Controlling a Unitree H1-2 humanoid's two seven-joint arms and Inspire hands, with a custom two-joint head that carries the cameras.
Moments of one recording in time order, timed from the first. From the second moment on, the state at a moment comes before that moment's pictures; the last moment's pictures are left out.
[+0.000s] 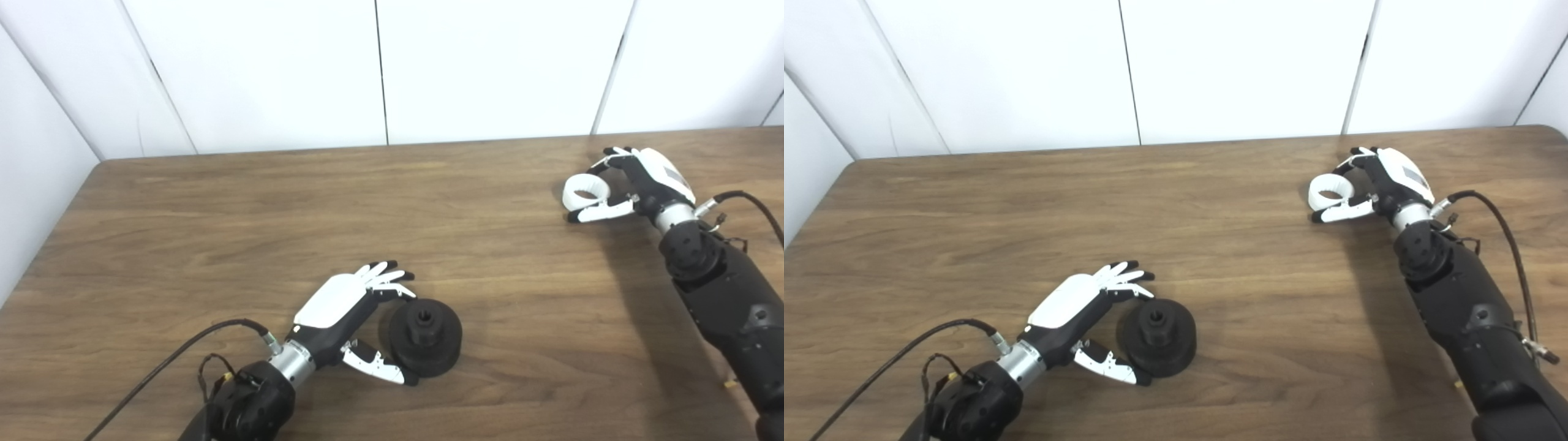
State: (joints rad) left arm -0.09 0.33 -0.40 -0.15 0.62 -0.05 -0.23; right arm -0.59 -0.46 0.19 0.61 -0.49 0.06 -0.04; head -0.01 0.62
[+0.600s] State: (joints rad) left arm -0.09 0.33 -0.40 -0.15 0.62 -0.05 -0.23; right arm -0.60 -0.46 0.20 0.61 -0.51 0.02 -0.06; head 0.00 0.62
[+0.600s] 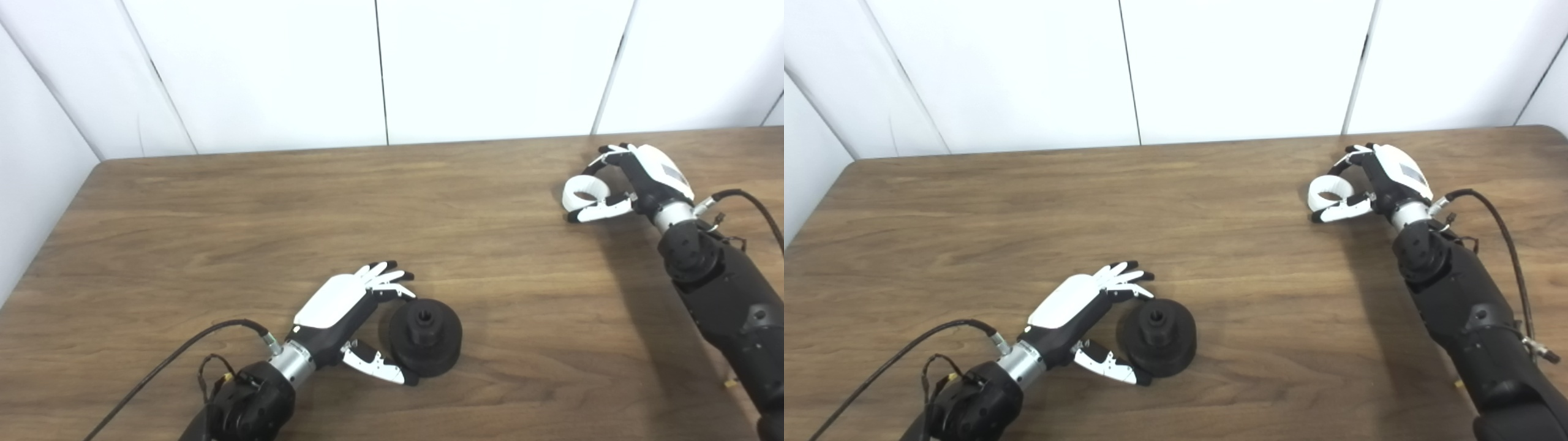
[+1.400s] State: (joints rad) left arm -0.09 0.31 -0.40 -0.15 0.62 -0.04 -0.23; right arm -0.58 -0.48 0.20 0.58 -0.50 -0.01 -0.06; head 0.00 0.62
